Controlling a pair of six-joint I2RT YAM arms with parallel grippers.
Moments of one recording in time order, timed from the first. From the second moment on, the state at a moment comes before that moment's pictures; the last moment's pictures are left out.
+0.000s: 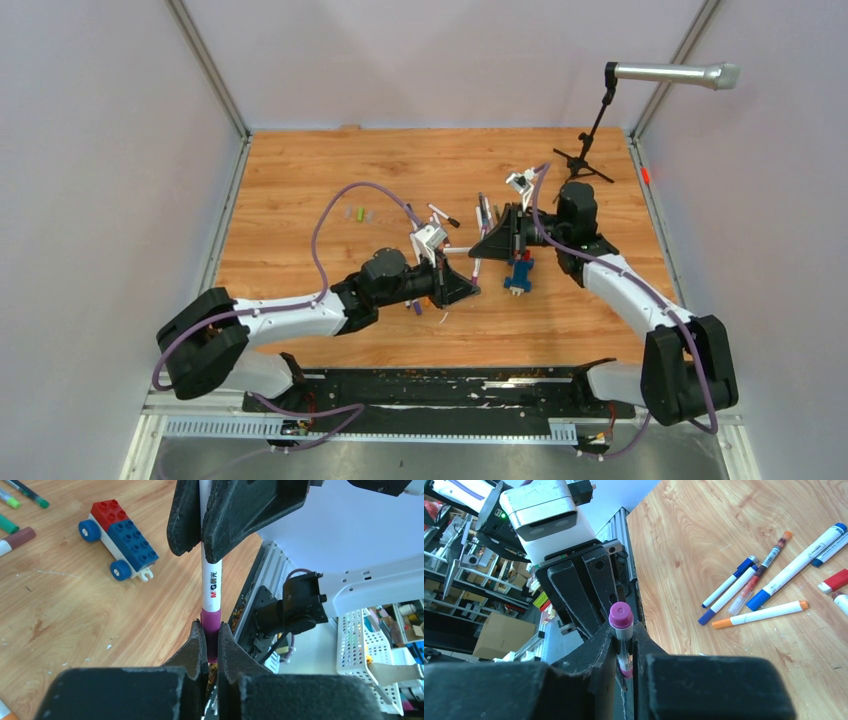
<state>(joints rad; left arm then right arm) -0.99 1.34 0.61 0.59 0.23 -0.66 0.27 1.27 0.75 0.29 -1.22 0.55</state>
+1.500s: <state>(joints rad) -0.90 0.91 0.43 0.16 -0.06 -0.45 0.17 1.87 1.39 -0.42 -0.37 -0.02</state>
